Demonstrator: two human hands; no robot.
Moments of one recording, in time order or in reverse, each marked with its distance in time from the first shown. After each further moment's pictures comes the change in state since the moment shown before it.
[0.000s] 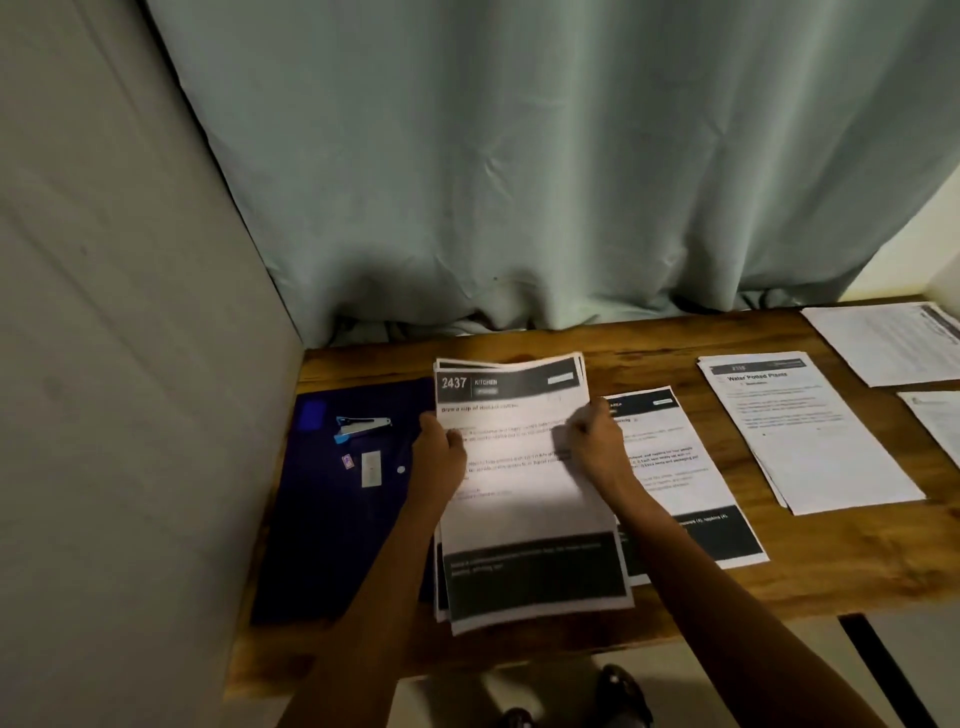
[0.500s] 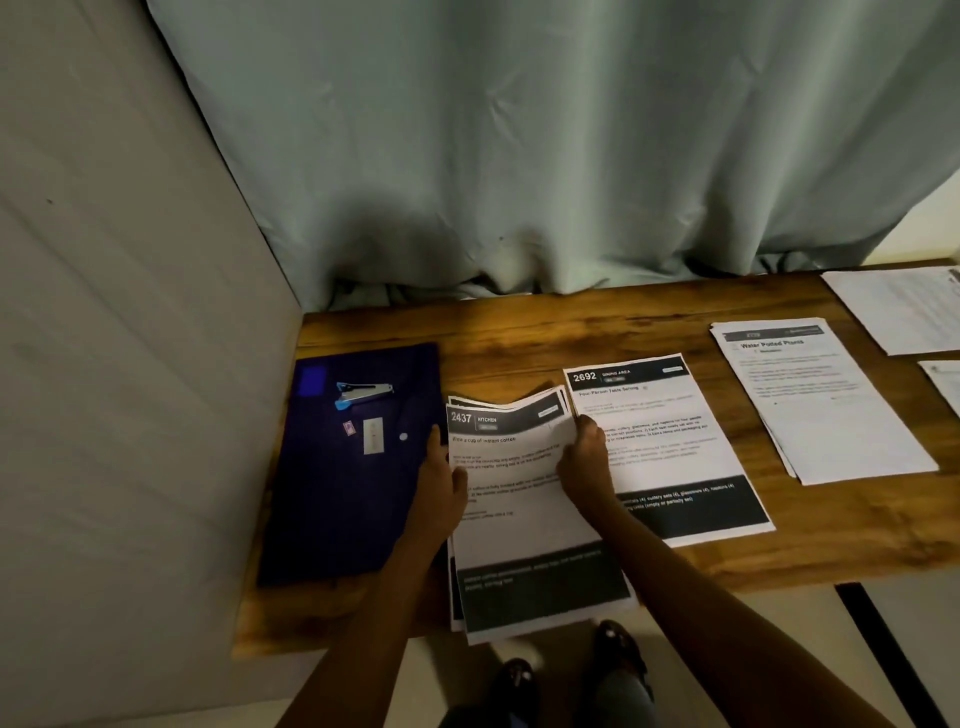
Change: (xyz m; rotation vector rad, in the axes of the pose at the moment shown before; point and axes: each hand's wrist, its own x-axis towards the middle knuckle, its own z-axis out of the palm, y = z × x) left_hand -0.030 -0.088 0.023 0.031 -0.164 -0.003; right_hand -0.022 0.063 0.052 -0.020 -0.004 0.162
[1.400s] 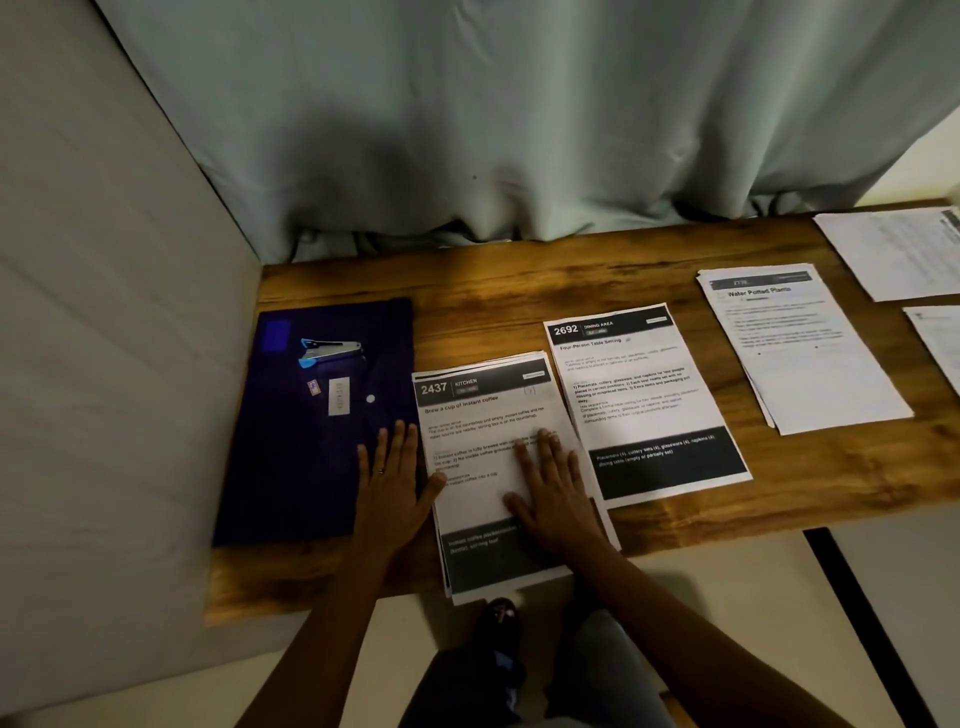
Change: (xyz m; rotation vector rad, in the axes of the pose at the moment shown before) left_hand -0.022 -0.061 -0.004 0.759 -0.096 0.161; right_hand -0.056 0.081 0.012 -0.771 -0.412 -0.374
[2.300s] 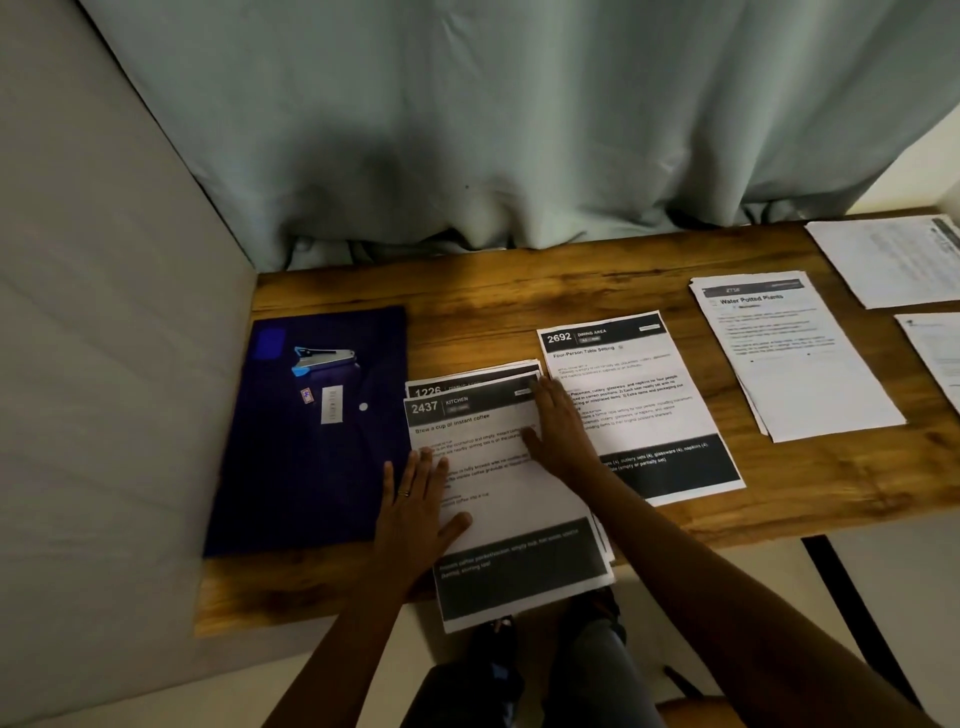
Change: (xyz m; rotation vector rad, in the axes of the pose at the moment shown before) left_hand -0.009 0.033 0.007 0.179 -0.213 0.084; right_hand 0.063 0.013 -0.063 0.251 0.202 0.068
